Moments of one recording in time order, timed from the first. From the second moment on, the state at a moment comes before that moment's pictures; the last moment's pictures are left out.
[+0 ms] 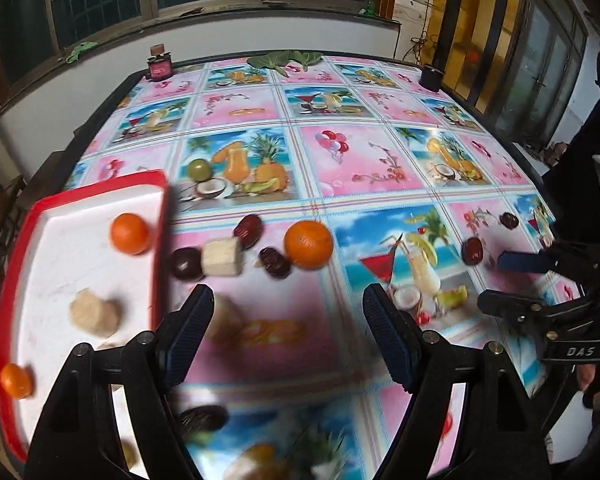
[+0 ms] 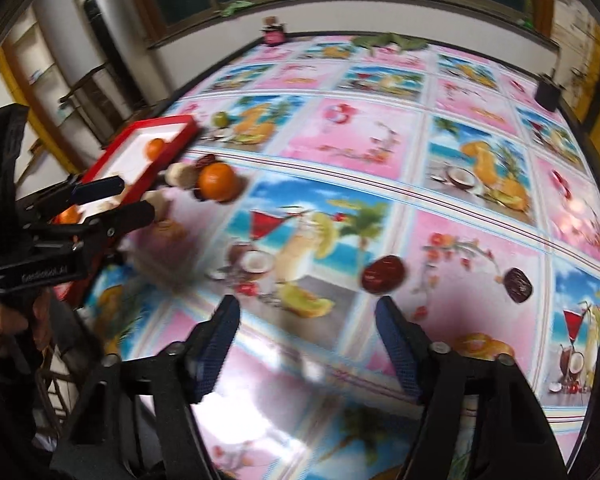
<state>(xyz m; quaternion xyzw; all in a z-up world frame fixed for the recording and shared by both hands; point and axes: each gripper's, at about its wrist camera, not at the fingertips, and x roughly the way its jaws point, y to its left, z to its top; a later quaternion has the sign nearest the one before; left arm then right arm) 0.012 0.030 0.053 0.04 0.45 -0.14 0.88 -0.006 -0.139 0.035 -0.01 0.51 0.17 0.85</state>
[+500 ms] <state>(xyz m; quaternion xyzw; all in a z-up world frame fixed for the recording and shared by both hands) 0.065 -0.007 0.024 0.09 0.46 -0.15 0.87 0.029 -0.141 0.008 0.00 0.51 0.09 0.85</state>
